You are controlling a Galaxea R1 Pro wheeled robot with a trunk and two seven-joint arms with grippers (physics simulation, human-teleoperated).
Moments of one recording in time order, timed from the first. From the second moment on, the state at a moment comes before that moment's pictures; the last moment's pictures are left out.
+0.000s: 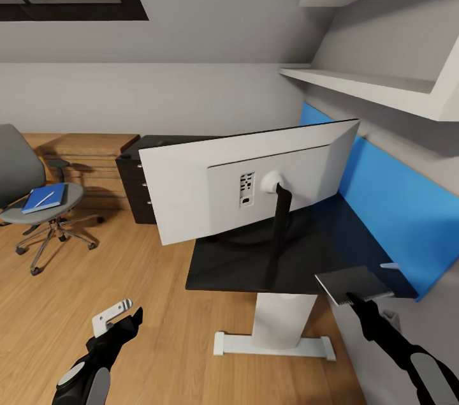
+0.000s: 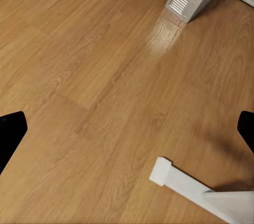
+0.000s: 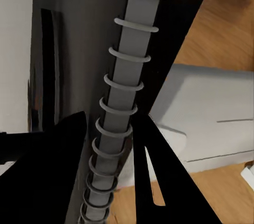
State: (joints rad) left arm -0.06 -0.13 0.22 -1.50 0.27 0.41 0.19; right arm -0.32 -0.20 -0.42 -0.85 -1.09 0.52 0.34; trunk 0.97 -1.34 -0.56
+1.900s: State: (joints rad) left arm -0.02 -0.10 0.15 -1.11 0.15 0.38 0.20; right arm -0.32 0.10 0.17 -0.73 -0.39 -0.09 0.05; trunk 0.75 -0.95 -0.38
